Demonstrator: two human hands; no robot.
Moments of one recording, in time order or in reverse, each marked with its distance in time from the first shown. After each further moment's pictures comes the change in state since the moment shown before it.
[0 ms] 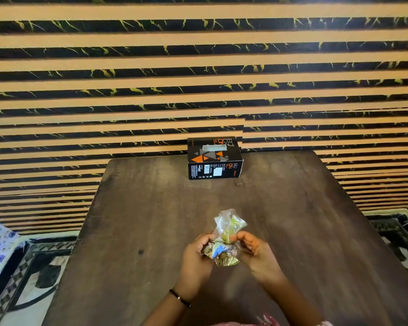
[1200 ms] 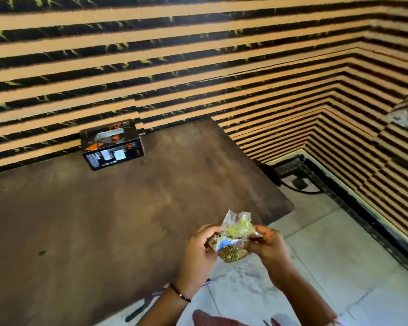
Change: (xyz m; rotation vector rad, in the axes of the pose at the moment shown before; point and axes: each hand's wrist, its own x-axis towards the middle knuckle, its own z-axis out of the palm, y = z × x) left_hand -0.126 0.066 0.191 0.096 -0.392 0.199; right_hand -0.207 0.050 -0.164 0.208 0.514 0.040
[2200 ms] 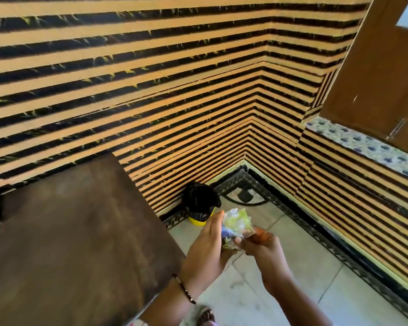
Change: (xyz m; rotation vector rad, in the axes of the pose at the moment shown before) left_hand 0.174 0.103 0.299 0.393 -0.379 0.288; right_hand 0.114 -0.031 -0.302 0.180 0.232 0.008
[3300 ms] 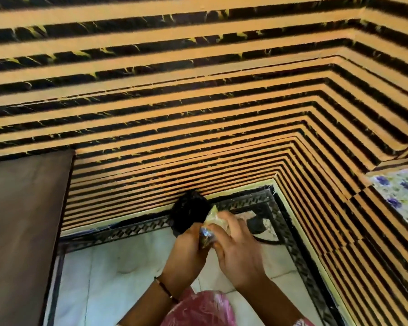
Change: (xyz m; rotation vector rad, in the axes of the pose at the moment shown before) left_hand 0.351 -0.020 0.109 -0.071 0.297 -0.567; right_hand 0.386 -0.054 -0.124 -1.135 -0.474 -0.748
